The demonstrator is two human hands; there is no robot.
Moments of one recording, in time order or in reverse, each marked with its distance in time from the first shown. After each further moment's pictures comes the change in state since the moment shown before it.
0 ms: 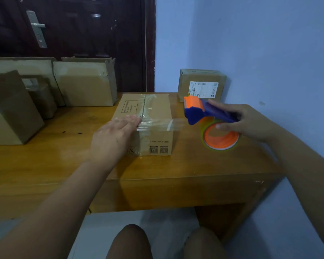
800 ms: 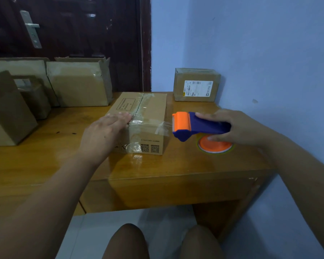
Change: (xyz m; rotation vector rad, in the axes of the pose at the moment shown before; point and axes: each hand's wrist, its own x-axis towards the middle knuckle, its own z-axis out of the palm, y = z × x) left_hand 0.004 -0.011 -0.001 -0.023 -0.036 0.046; right_hand -0.007 0.005 0.002 -0.470 -0.066 -0.084
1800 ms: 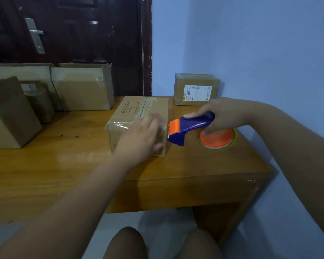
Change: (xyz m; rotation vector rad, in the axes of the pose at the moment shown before) left_hand 0.034 0.072 -0.008 -0.043 -0.298 -0.066; right_hand 0.038 -0.055 -0.040 -0.252 -0.319 0.132
